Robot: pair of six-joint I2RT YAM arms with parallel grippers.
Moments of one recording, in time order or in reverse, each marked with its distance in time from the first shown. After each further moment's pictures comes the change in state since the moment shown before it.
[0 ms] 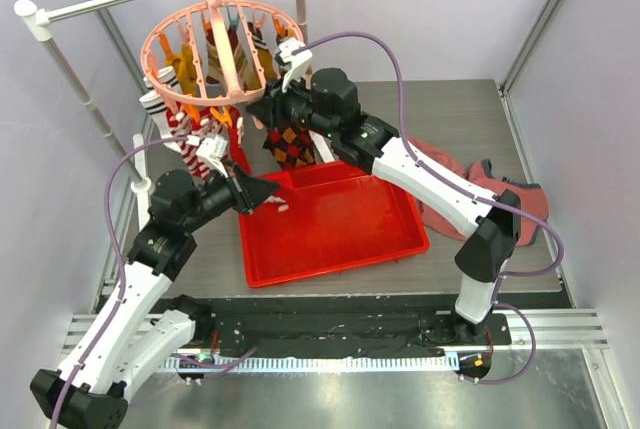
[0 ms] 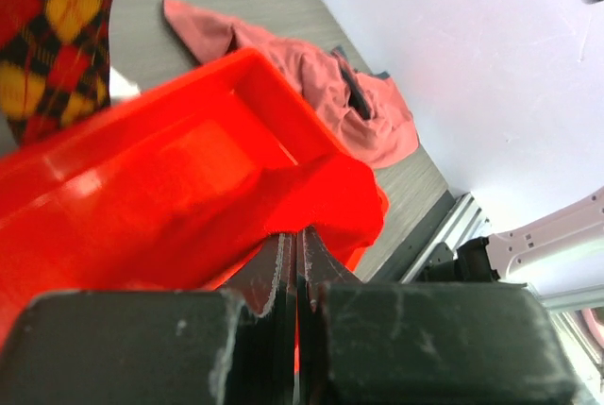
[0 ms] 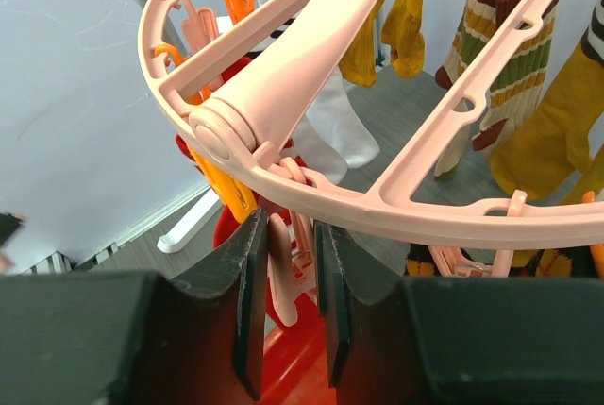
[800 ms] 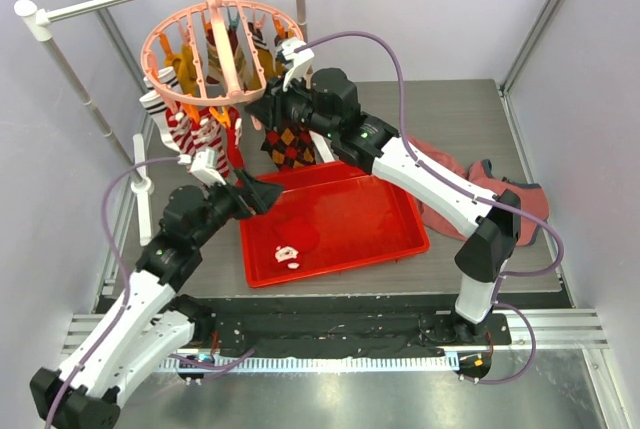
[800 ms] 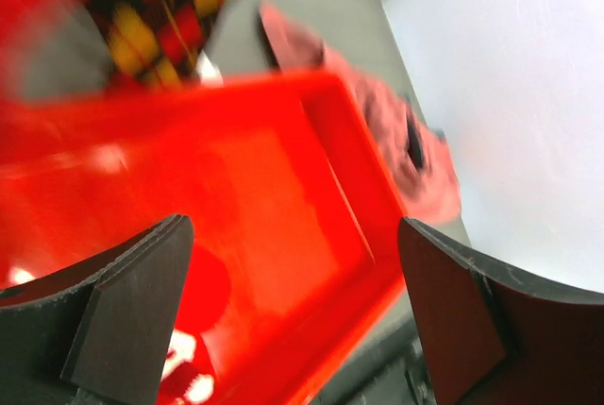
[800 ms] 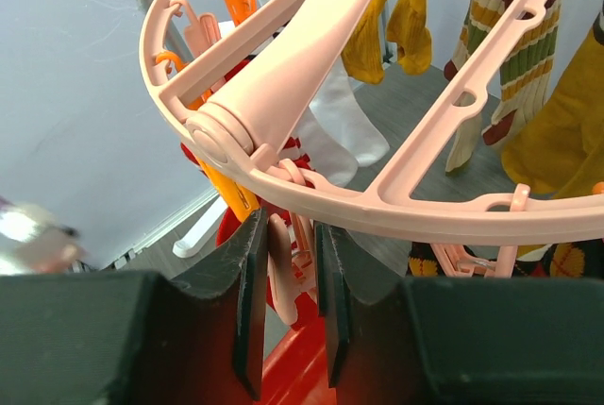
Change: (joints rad) left arm -0.070 -0.045 -0.182 0.059 -0.304 -0.192; right arm 0.000 0.000 0.000 0.001 0.003 0.058
